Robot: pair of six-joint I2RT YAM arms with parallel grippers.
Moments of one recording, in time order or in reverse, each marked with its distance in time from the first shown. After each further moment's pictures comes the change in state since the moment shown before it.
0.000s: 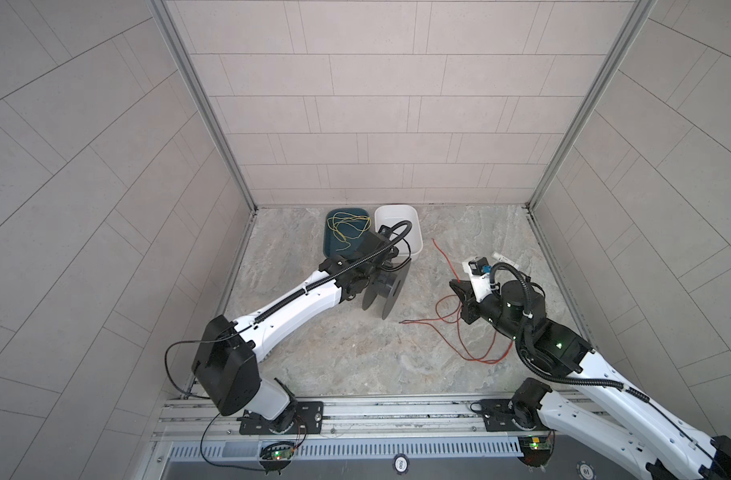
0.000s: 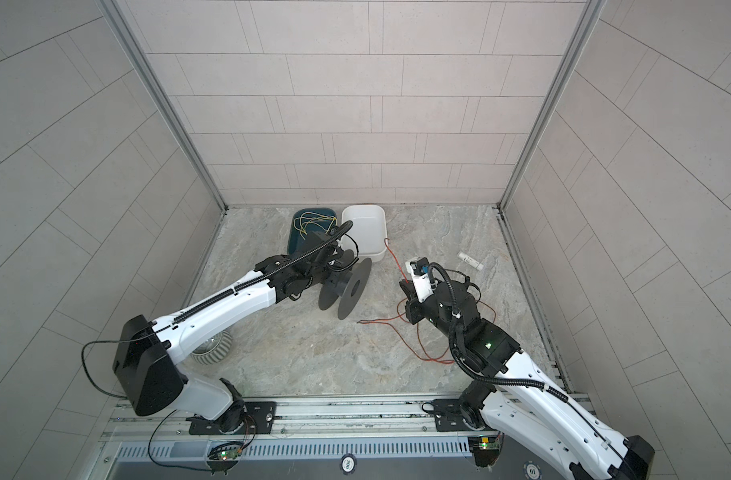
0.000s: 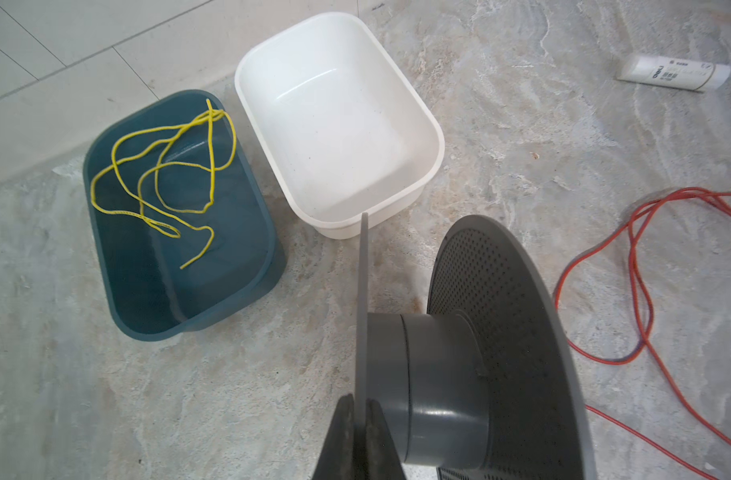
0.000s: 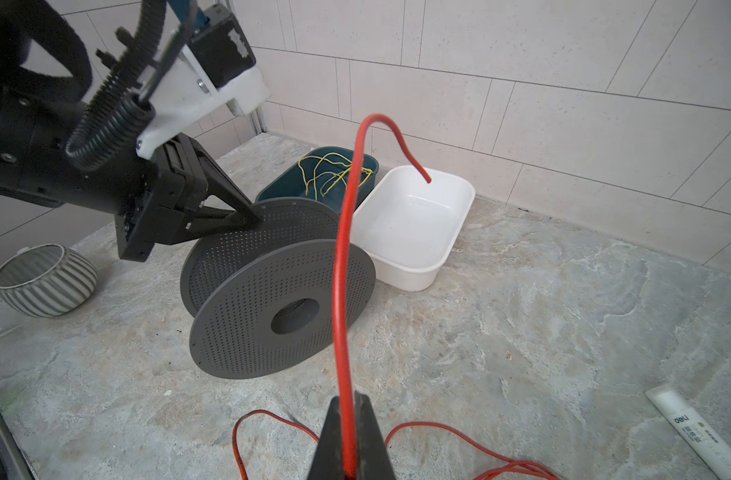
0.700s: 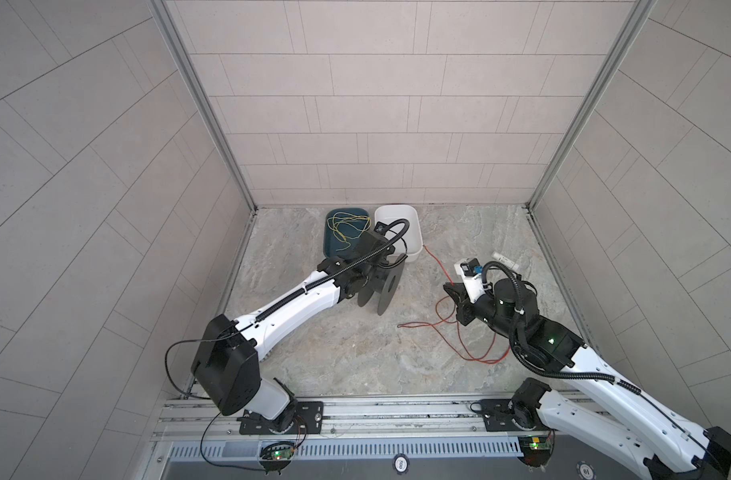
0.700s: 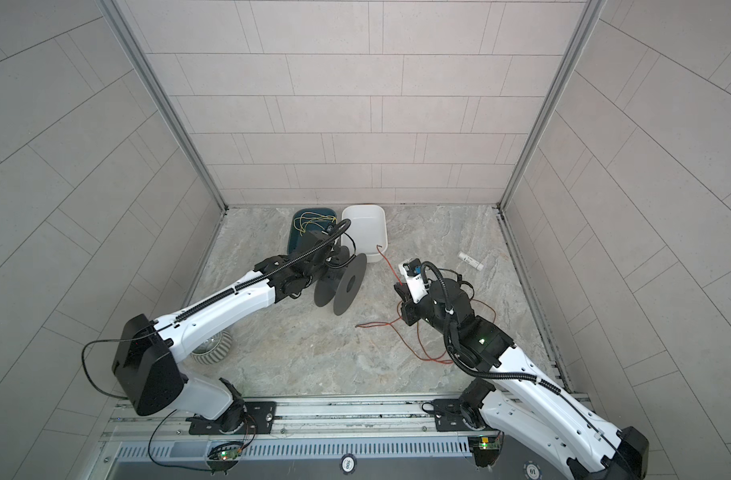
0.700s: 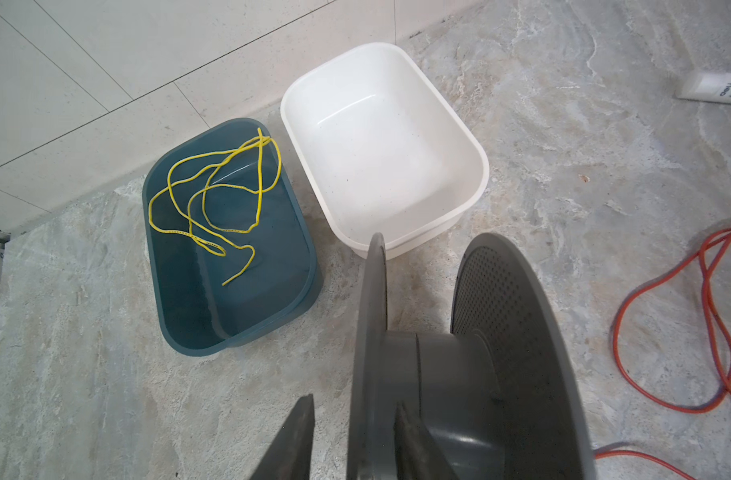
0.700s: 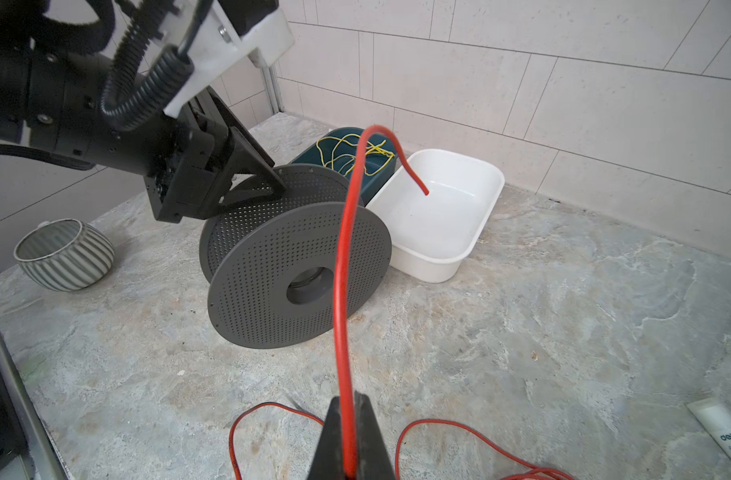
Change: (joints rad) left arm 0.025 0.000 -0.037 0.088 -0.068 0.022; right arm 0.000 0.051 -0.006 0.015 -0.063 -0.008
